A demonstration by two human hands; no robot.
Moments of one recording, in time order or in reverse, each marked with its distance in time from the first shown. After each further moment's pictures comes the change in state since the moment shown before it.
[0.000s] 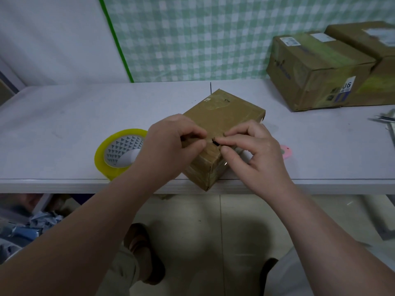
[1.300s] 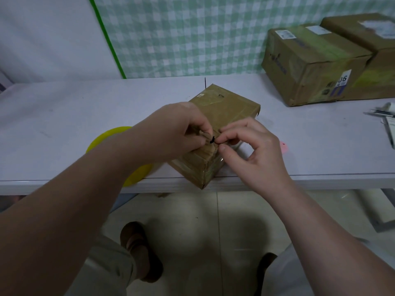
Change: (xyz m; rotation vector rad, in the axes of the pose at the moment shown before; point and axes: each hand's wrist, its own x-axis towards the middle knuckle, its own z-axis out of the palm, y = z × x) left_hand 0.033 0.014 -0.020 0.093 -0.465 0.110; right_hand -0.001 0.000 -0.004 0.156 0.013 0.095
